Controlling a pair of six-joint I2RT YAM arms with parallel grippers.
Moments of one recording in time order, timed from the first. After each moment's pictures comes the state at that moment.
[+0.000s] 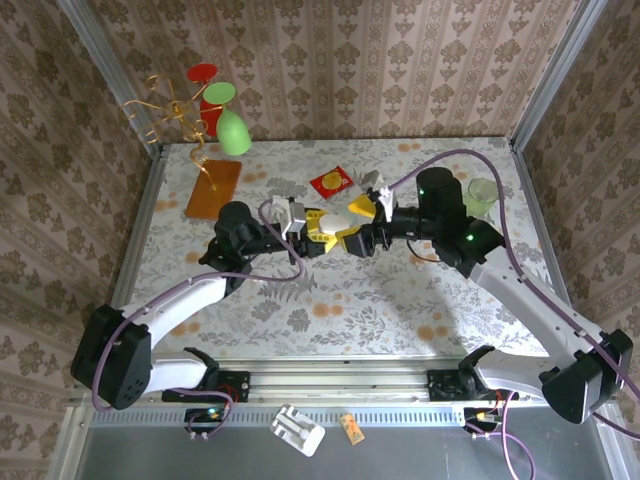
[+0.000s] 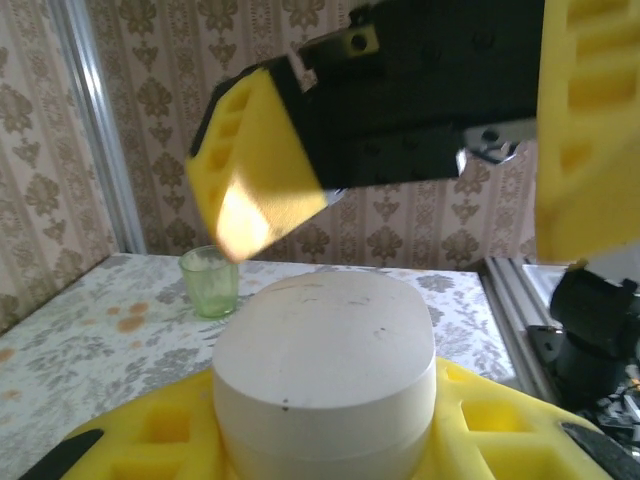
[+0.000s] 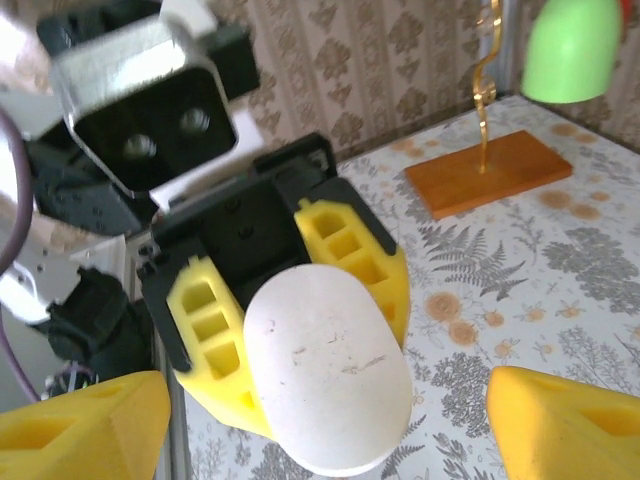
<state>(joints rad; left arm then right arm) -0.60 1.26 0.71 0.61 0.94 -0.02 0.51 1.19 1.13 -0.32 -0.67 -0.08</state>
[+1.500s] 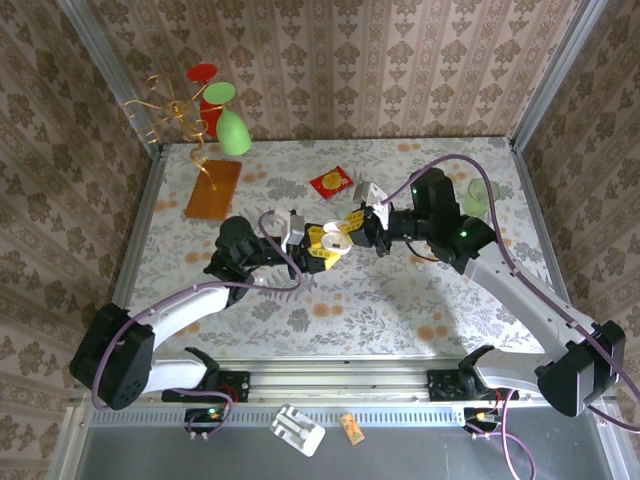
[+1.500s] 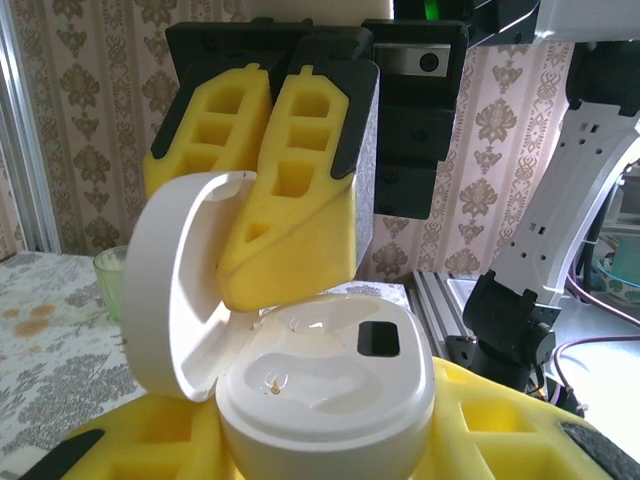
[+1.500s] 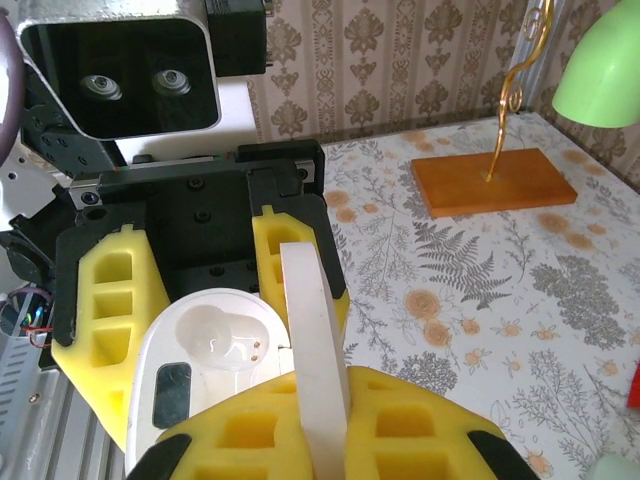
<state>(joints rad) -0.64 1.26 0.61 0.79 0.99 -0.18 0.50 1.21 1.12 -0.35 -0.71 -0.32</state>
